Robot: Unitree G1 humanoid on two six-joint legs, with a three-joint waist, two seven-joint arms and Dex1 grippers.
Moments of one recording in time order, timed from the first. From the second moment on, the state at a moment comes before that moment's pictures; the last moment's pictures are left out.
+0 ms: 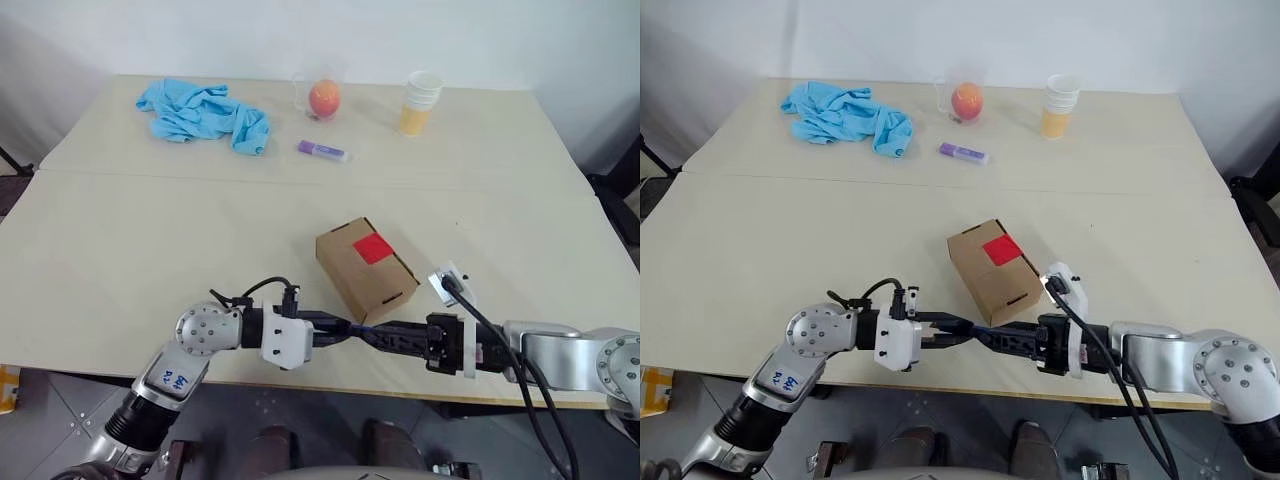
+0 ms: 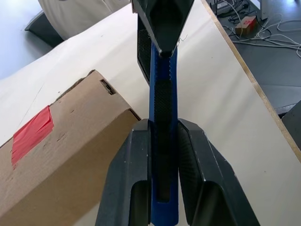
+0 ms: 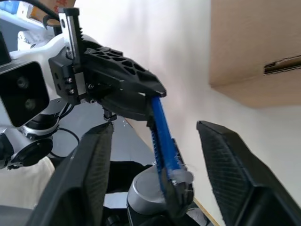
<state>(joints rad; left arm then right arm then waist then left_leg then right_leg) -0.27 0.53 -0.29 -0.22 -0.04 -0.24 -0.94 -0.20 -0.98 0.07 -0.49 1.96 0.96 -0.09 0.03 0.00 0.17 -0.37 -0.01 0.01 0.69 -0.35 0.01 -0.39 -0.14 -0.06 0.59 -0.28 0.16</state>
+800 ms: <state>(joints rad) -0.23 0.59 -0.21 -0.34 -0.27 0.07 -0.96 -0.17 -0.98 0.00 -0.46 1.96 0.98 0.02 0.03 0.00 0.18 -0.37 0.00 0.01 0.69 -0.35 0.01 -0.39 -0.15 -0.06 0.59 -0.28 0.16</state>
